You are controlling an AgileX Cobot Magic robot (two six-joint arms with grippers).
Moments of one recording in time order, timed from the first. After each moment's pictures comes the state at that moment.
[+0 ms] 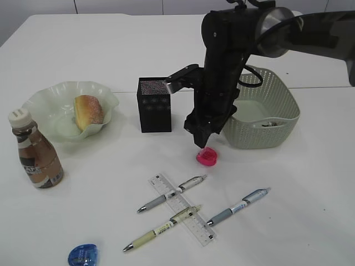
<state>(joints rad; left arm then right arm) -0.19 0.86 -0.76 -0.12 0.96 -0.08 0.41 2.30 -1.97 0.05 1.22 -0.40</state>
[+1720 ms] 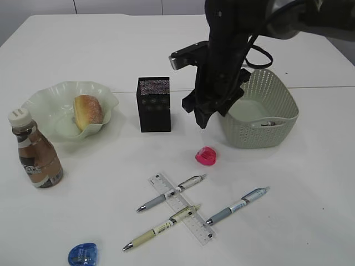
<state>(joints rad) -0.19 0.86 -0.76 -0.10 0.97 -0.08 0.42 2.24 -1.98 -0.03 1.21 -0.18</state>
